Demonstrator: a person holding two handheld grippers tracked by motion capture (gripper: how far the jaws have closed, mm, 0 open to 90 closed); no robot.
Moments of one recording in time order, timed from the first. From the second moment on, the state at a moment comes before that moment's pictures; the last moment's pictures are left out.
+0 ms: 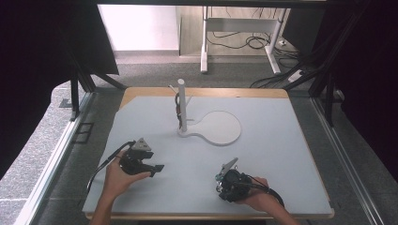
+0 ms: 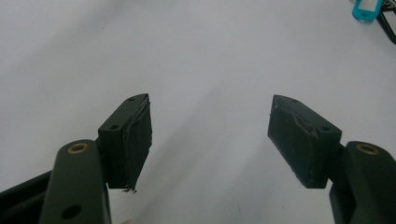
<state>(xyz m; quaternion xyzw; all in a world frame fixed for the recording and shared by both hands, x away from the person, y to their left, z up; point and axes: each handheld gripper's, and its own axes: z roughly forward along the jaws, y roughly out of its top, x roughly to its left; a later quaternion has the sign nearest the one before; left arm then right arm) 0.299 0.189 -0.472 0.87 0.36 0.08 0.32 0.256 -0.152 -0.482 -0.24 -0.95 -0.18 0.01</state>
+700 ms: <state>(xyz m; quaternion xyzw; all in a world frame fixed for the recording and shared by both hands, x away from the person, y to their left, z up) 0.300 0.190 -0.471 0.87 0.36 0.08 0.32 0.288 -0.171 -0.432 -0.28 -0.93 -0.23 0.03</state>
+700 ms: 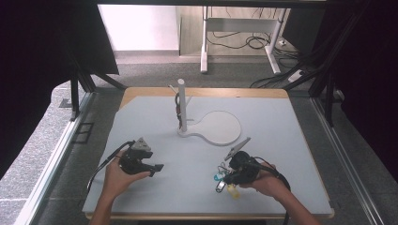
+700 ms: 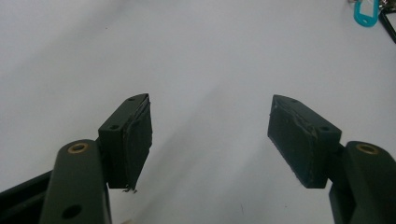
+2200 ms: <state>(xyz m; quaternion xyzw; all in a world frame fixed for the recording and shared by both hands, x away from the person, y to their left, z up) 0.299 0.191 -0.471 0.87 0.36 0.08 0.32 0.359 -0.191 -0.353 -0.32 -0.92 -0.22 0.04</state>
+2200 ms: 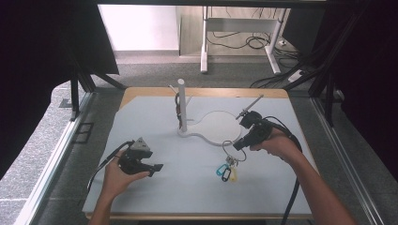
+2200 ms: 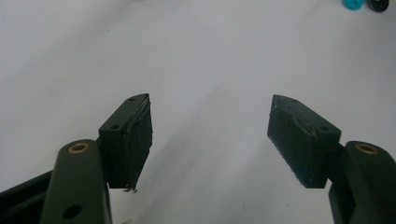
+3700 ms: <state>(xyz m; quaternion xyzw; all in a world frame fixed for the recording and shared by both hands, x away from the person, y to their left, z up) 0.302 0.190 -0.475 0.88 0.35 0.08 0.32 0.410 -0.181 -0.303 -0.36 -0.91 -0.22 0.01</state>
